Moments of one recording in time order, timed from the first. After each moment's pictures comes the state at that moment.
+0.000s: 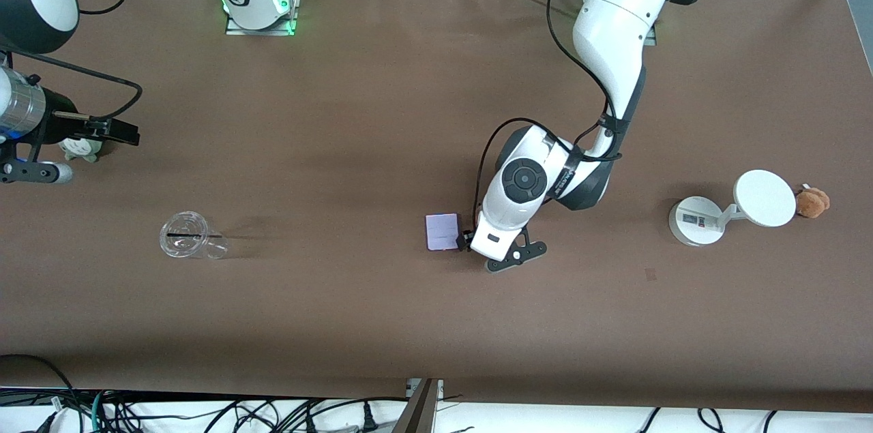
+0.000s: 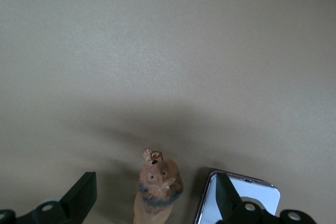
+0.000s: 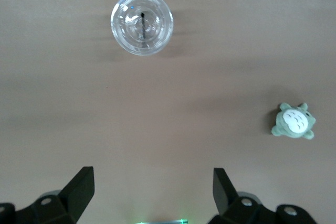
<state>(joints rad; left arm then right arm) -0.53 0.94 -0.01 -1.20 -0.05 2.24 -0.88 0.09 0.23 -0.07 -1.47 -0.05 1.51 0.07</state>
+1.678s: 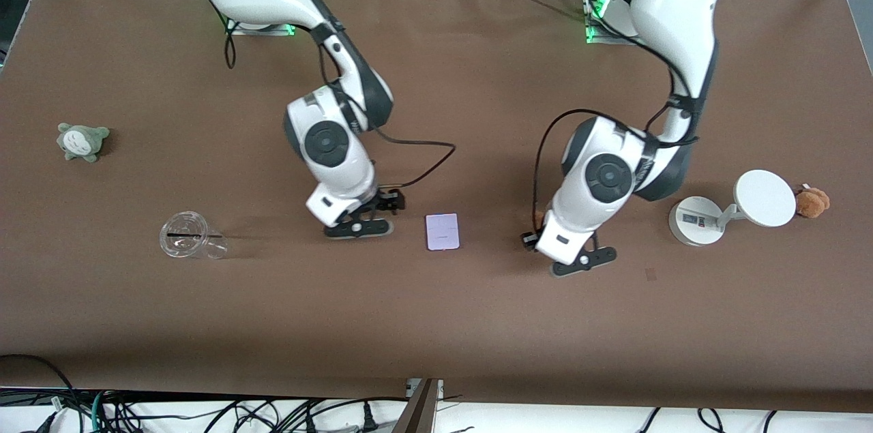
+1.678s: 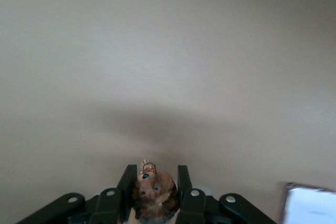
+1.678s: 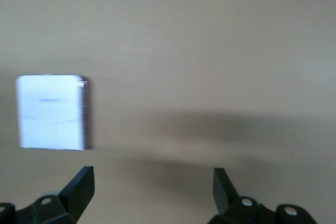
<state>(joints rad) -0.36 0.64 0.01 -1.56 -0.05 2.28 -0.59 0.65 0.75 -0.06 -1.47 0.06 2.33 0.47</state>
